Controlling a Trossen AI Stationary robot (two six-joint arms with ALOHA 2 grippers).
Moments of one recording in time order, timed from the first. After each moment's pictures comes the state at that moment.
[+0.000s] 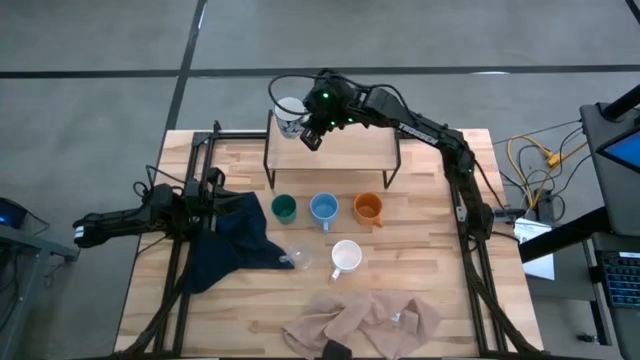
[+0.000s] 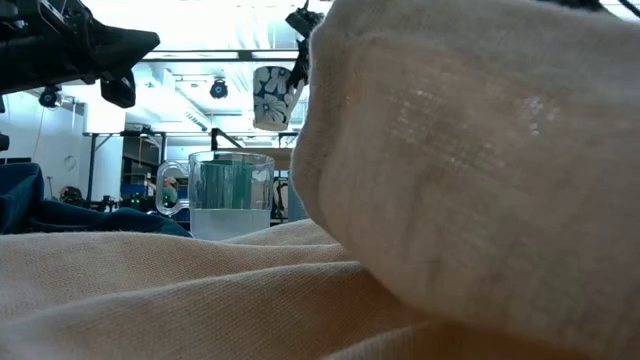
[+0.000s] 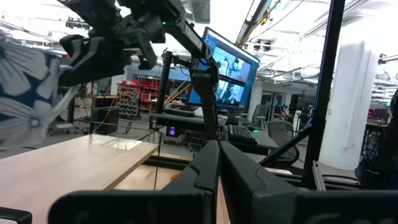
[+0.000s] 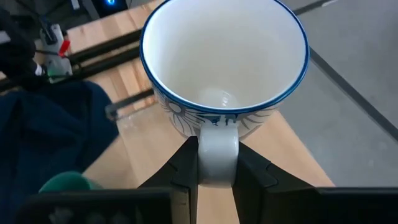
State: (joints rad) left arm 0.14 0.04 0.04 0.25 0.05 -0.14; right arm -0.39 2.13 2.36 -0.93 0.00 0.06
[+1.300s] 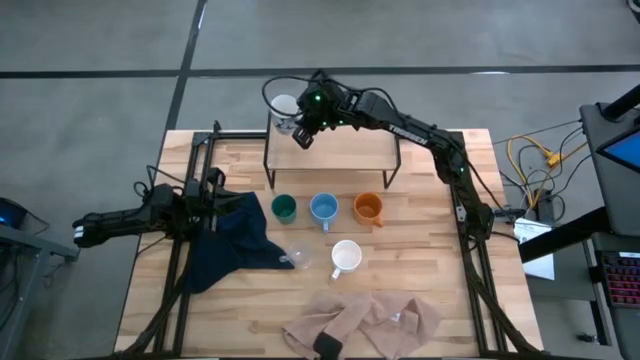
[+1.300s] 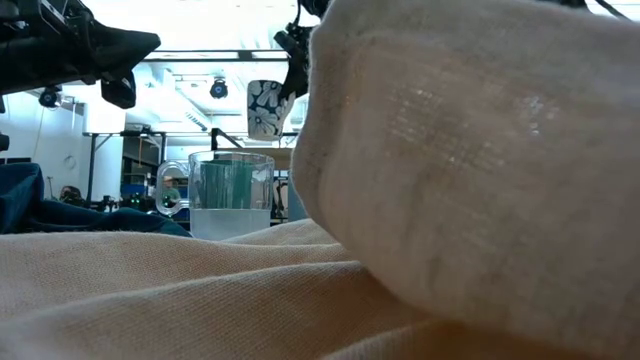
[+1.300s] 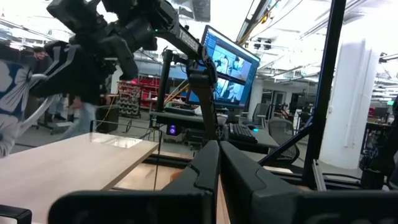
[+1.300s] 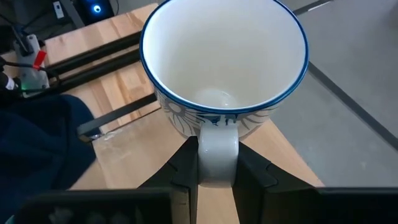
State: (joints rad) left arm 0.14 0.05 0.04 0.25 0.05 -0.14; right arm -0.40 2.19 2.35 -0.84 0.05 0.07
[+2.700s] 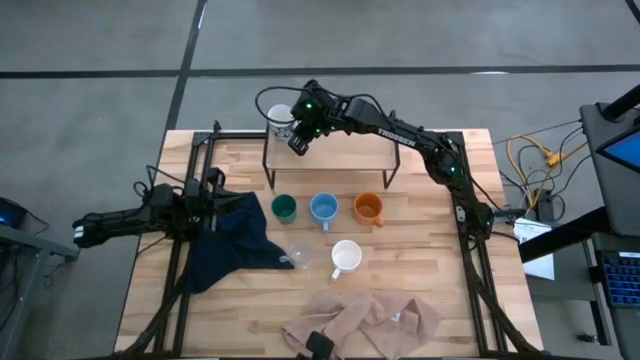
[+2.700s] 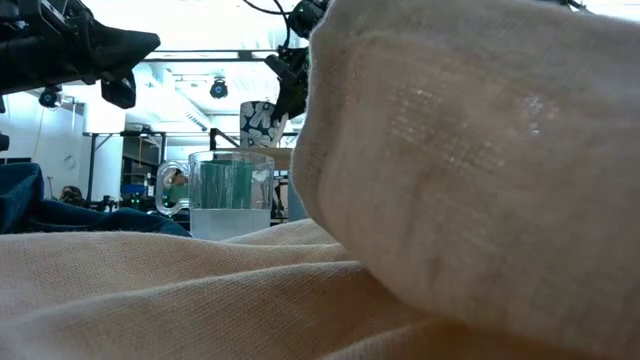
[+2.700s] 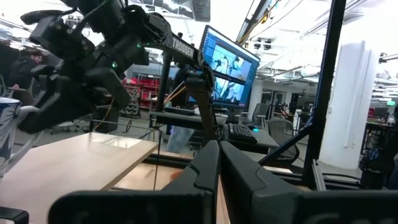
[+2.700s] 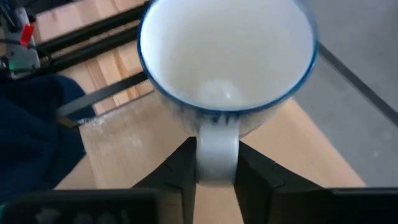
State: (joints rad) left arm 0.14 0.05 0.04 0.25 0.05 -0.14; right arm -0.39 2.27 2.35 -0.84 0.02 0.08
